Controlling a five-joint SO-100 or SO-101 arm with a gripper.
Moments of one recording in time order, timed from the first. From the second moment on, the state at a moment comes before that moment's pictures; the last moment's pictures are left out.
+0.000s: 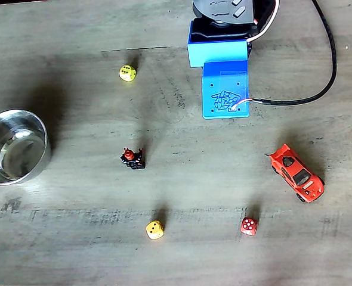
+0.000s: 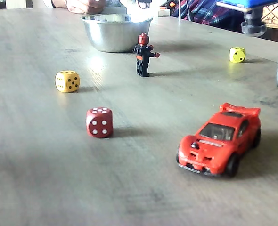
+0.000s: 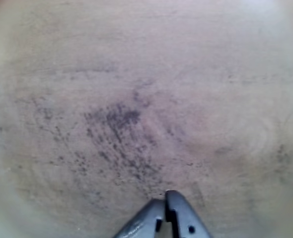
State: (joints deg) arm -3.1 191.5 177.7 71.7 -85.6
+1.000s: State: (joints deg) arm -3.1 191.5 176.6 71.8 -85.6
